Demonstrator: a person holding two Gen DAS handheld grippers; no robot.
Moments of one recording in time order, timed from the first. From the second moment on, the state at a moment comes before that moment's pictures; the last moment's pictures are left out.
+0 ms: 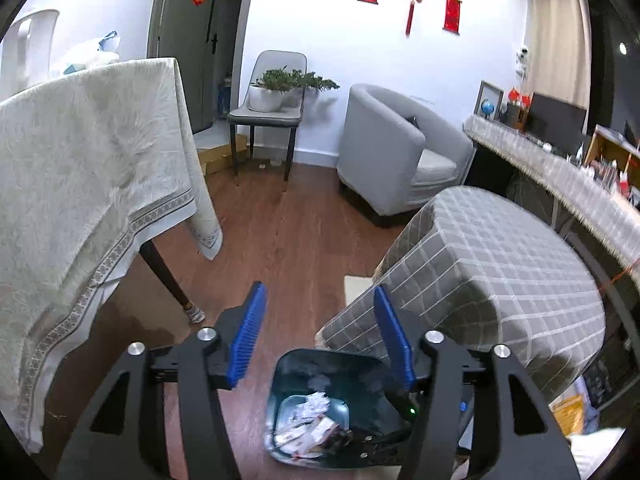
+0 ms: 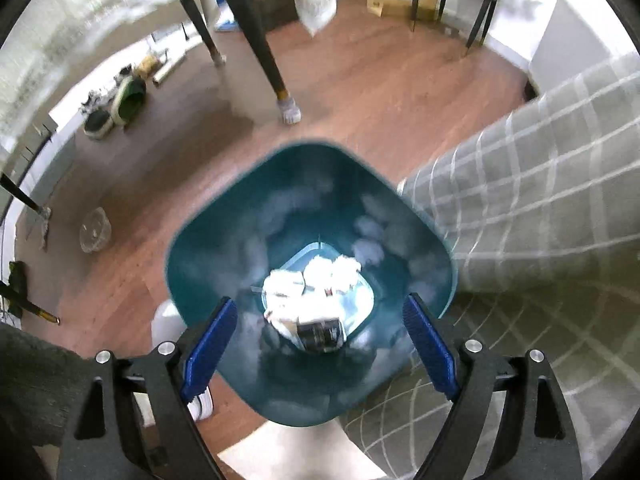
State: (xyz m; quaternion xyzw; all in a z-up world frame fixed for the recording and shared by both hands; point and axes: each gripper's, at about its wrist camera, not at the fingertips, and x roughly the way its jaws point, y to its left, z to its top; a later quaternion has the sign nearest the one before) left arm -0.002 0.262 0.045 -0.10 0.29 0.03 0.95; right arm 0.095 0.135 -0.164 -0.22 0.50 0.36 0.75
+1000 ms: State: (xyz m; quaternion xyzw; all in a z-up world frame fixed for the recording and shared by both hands) left arm -0.043 0.172 0.067 -0.01 0.23 0.10 0.97; right arm 0.034 -0.195 0.082 -0.05 0.22 0.16 0.96
